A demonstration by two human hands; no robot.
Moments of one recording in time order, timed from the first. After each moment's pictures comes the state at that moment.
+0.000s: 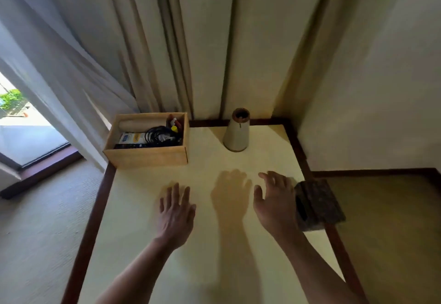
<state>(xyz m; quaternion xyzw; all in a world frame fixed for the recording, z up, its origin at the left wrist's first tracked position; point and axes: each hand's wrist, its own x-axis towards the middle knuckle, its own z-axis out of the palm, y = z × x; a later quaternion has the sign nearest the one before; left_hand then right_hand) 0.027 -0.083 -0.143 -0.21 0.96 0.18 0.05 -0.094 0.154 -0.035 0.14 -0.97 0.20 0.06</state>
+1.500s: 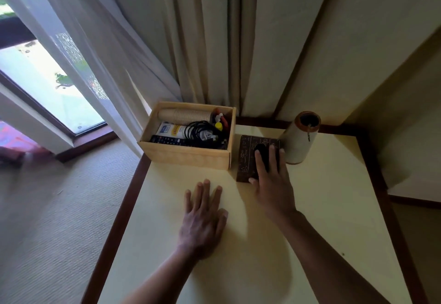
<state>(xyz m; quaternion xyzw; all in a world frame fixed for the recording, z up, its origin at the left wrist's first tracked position) 0.006 -0.113 -0.161 -0.21 0.97 0.13 0.06 -0.175 0.014 -0.117 0.33 -0.93 0.13 -0.01</state>
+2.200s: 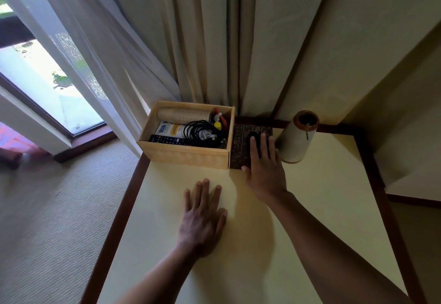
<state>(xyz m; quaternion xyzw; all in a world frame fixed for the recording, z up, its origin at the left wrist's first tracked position) 0.005 -0.115 -0.161 -0.21 0.97 0.13 0.07 -0.195 -0.017 -0.109 0.35 -0.93 0.09 0.00</state>
